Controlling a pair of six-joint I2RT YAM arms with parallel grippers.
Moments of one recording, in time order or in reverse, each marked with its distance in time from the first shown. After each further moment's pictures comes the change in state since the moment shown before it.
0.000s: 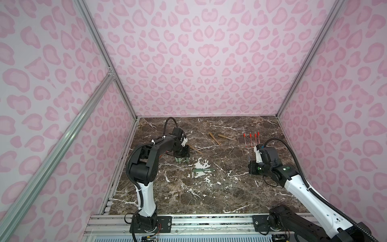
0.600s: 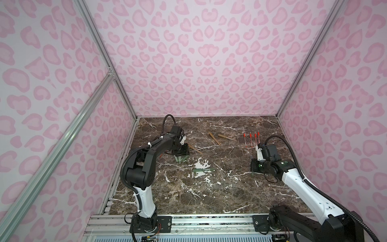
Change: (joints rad) left arm -0.001 -0.122 -0.009 -0.044 -0.049 -0.024; right arm -0.095 0.124 0.029 0.014 -0.010 -0.063
